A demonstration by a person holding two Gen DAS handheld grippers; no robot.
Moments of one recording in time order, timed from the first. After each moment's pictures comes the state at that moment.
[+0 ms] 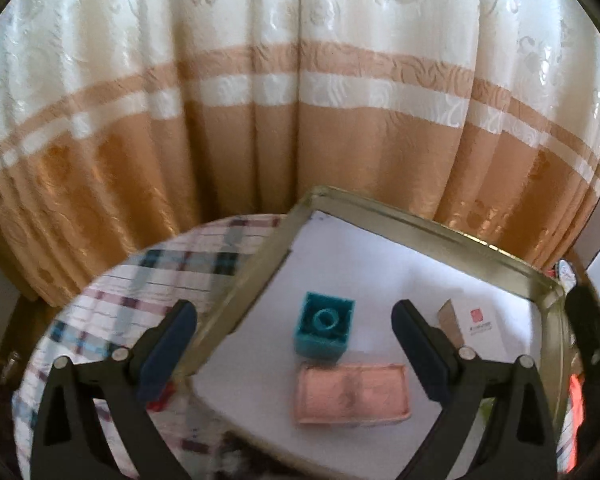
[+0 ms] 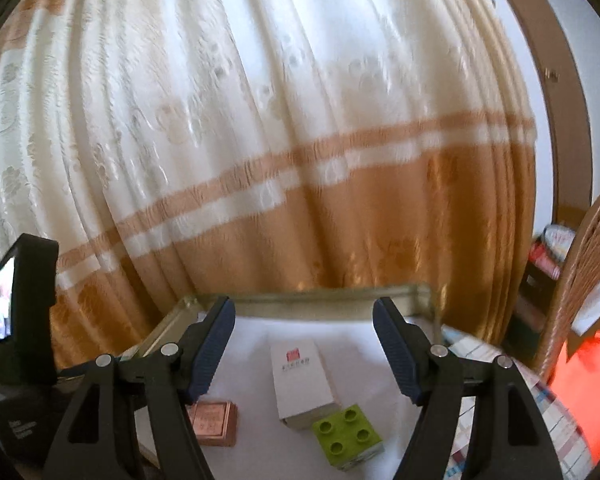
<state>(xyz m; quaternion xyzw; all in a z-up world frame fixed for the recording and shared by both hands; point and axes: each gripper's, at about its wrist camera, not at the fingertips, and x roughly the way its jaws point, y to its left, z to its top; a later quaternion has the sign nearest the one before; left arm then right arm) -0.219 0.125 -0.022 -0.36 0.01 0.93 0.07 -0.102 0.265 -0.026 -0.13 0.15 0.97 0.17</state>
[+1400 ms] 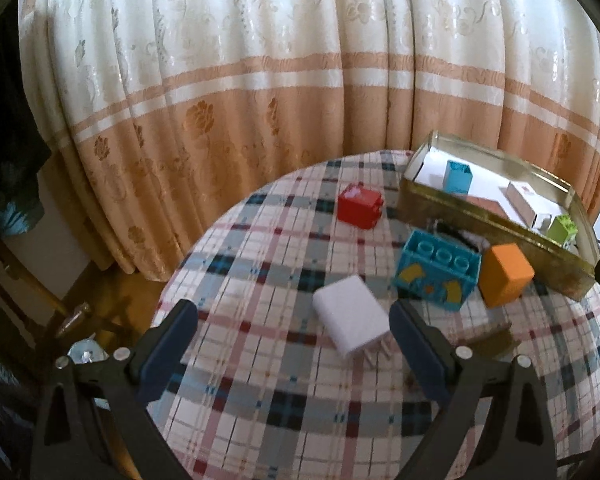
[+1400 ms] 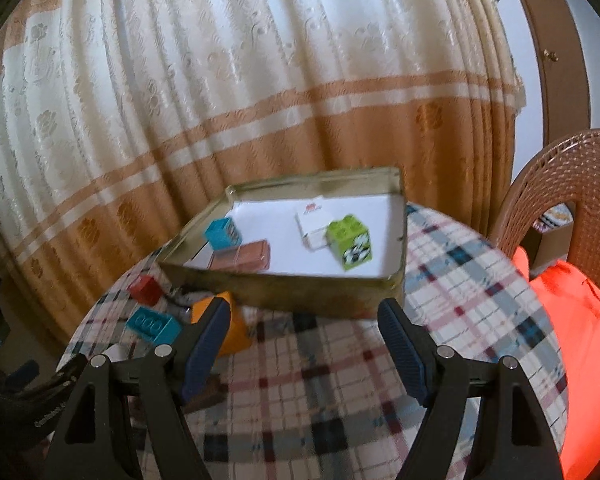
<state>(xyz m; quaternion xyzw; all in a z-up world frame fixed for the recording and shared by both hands) -0.054 -0.031 -0.056 -0.34 0.03 0.94 -0.02 0.017 0.191 -0.051 -0.25 0.16 0.95 0.14</state>
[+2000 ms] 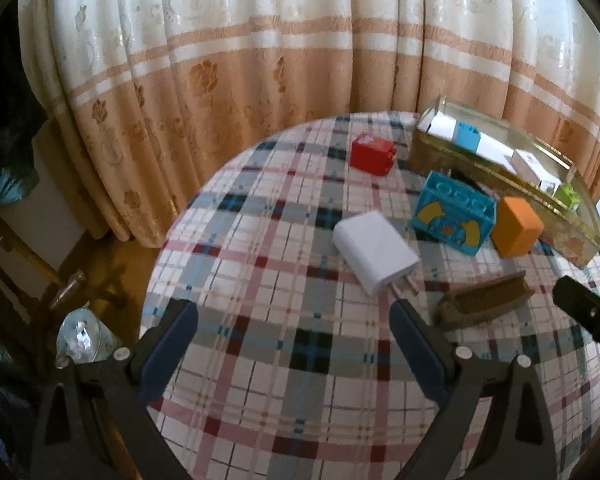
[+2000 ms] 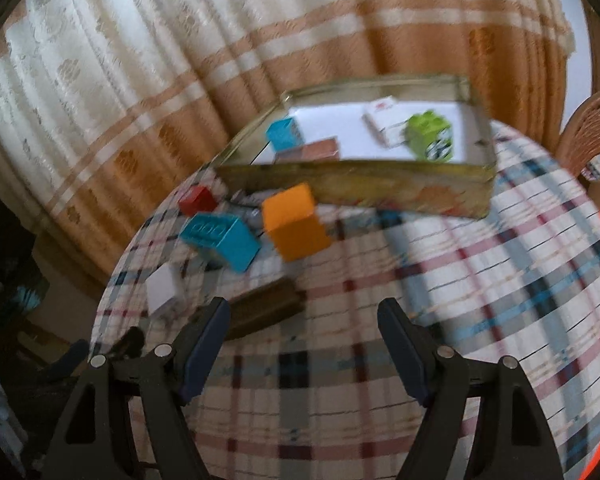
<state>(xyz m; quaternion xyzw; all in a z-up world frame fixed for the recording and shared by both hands) -0.041 -0.052 -0.082 -0.39 0.01 0.92 -0.02 0.001 0.146 -0.080 -0.37 0.20 0.91 0.03</state>
